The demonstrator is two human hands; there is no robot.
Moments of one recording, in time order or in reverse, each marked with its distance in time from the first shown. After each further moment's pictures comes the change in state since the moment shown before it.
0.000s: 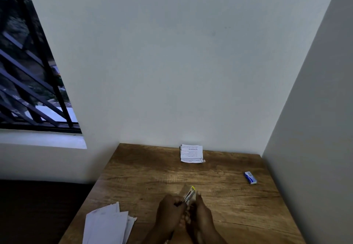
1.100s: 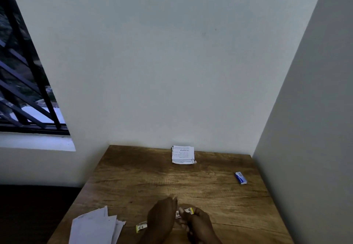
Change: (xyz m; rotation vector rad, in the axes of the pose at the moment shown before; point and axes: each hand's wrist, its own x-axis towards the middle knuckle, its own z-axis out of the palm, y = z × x) left_hand 0.006 0.012 0.015 0.746 0.031 0.064; right_hand -0.004 -0.003 -0.036 -0.320 -0.062 -0.105
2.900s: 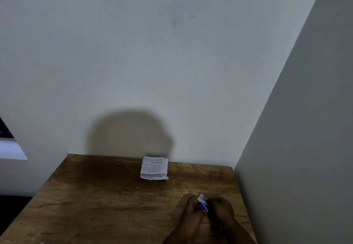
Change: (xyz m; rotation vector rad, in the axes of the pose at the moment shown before) left_hand 0.090 0.163 0.108 -0.992 -0.355 -0.099; right_hand 0.115 -0.111 -0.151 -0.359 0.419 -0.067
